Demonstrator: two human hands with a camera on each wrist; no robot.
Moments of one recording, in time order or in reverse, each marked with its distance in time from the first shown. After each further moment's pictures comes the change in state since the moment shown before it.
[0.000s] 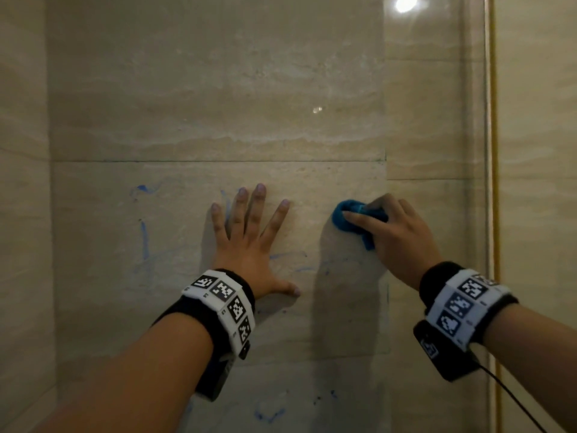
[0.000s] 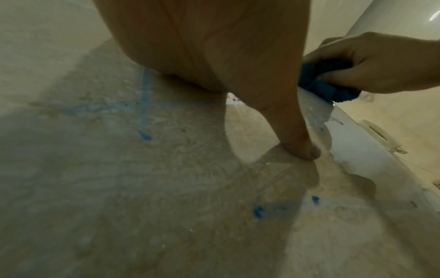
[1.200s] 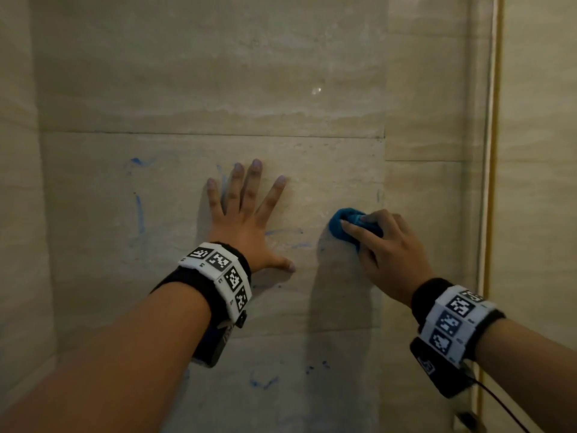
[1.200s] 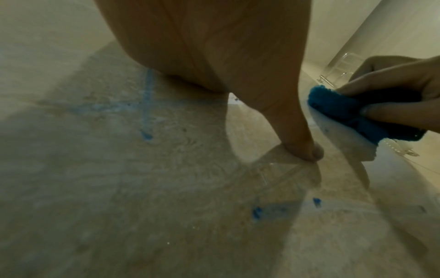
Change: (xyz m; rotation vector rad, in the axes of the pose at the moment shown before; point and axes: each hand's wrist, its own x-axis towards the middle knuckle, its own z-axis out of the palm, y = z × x) left_hand 0.001 0.000 0.003 0.001 0.035 0.001; right_hand -0.043 -0.030 0.002 0.056 -0.042 0.068
